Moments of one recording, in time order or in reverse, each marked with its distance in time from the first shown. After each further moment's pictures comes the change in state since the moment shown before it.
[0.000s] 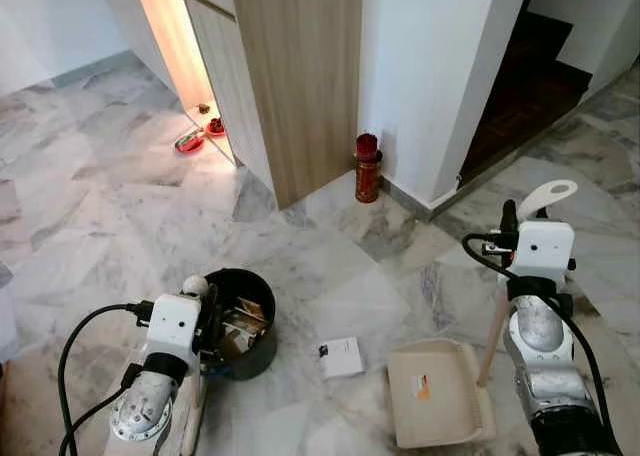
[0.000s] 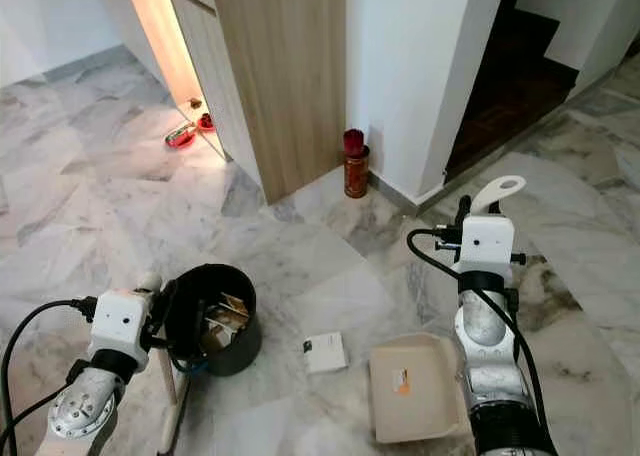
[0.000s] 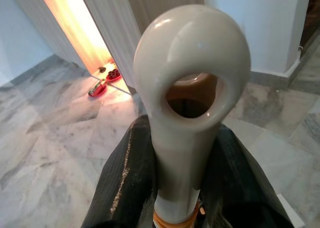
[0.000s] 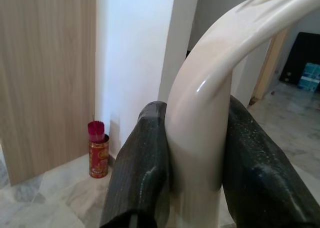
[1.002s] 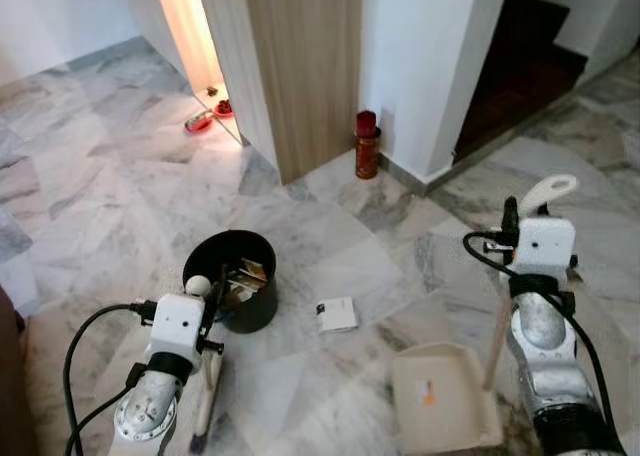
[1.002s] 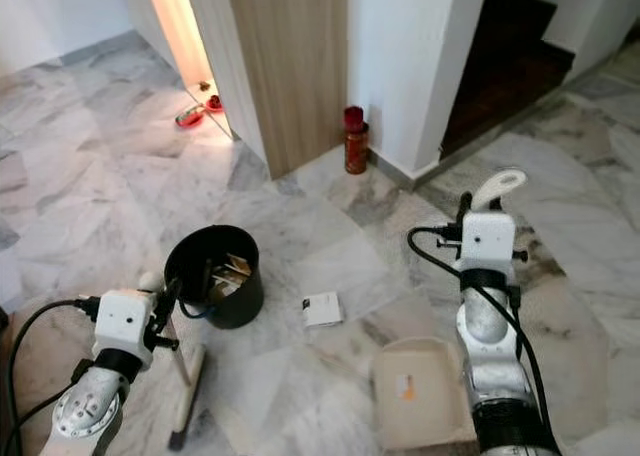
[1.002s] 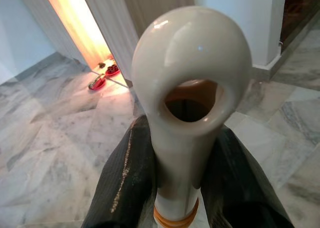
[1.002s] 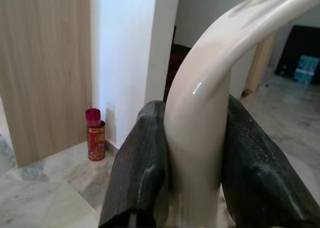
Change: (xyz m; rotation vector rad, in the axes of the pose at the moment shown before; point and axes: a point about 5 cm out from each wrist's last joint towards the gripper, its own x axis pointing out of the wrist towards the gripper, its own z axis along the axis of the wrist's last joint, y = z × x) left arm 0.001 -0.004 0.001 -0.015 -0.014 -0.002; right arm 0.001 -0.003 0.000 0.006 0.003 -0.008
